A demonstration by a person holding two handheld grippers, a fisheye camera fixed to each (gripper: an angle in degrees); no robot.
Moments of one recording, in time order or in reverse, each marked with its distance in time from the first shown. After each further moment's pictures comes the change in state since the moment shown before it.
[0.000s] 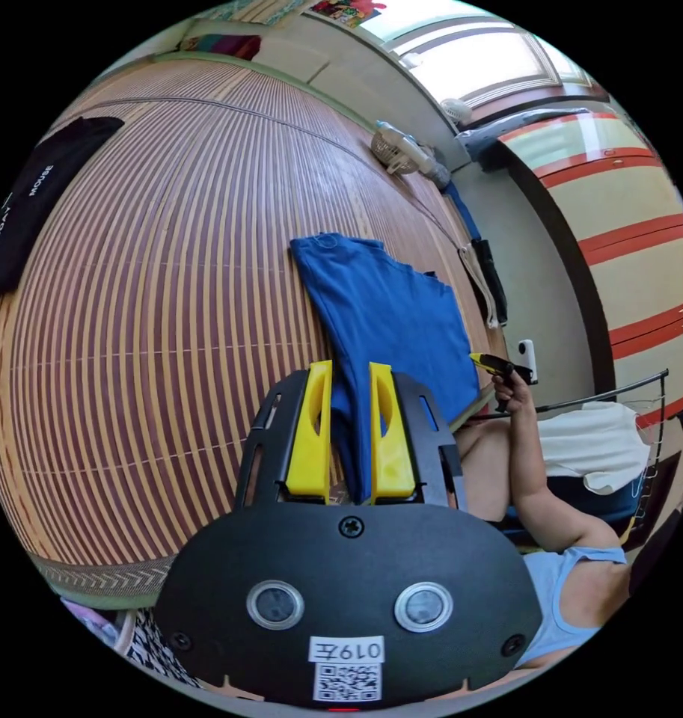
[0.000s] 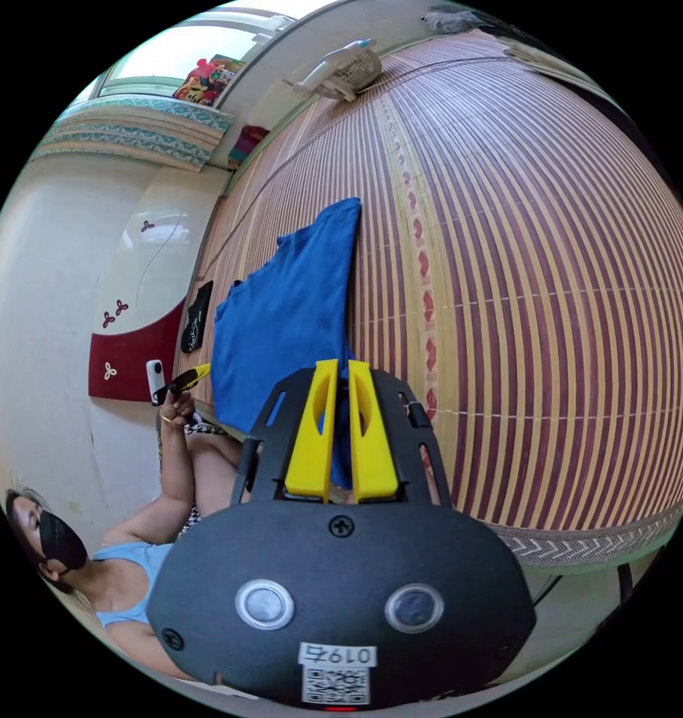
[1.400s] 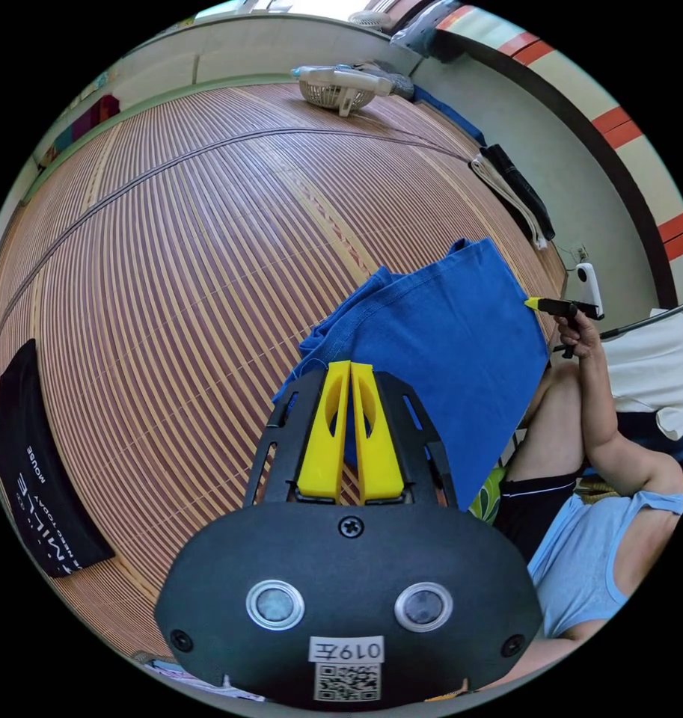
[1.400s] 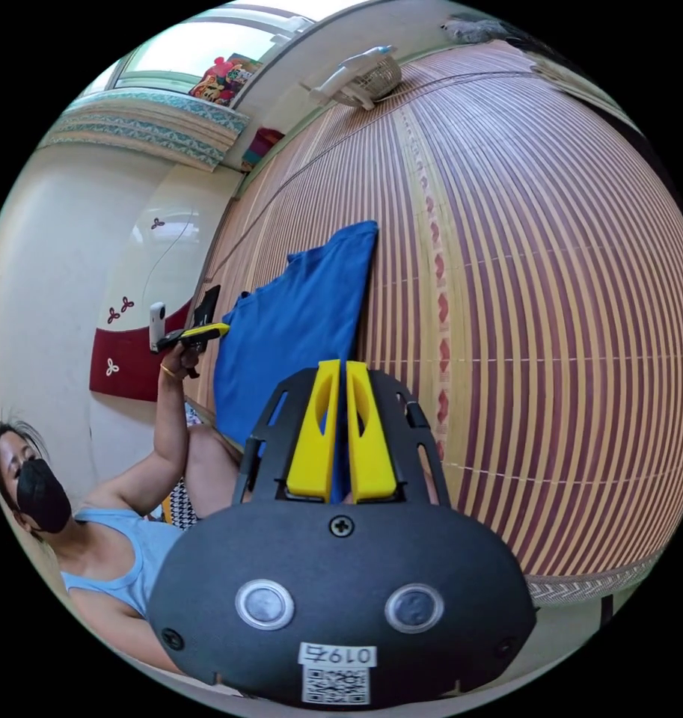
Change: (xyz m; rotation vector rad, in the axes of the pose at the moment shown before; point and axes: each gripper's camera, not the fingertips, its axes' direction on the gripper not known) left arm 0.200 -0.209 0.119 -0.241 -0.261 0.371; right arm -0.005 -0.034 0.022 0.030 -0.004 -0.054
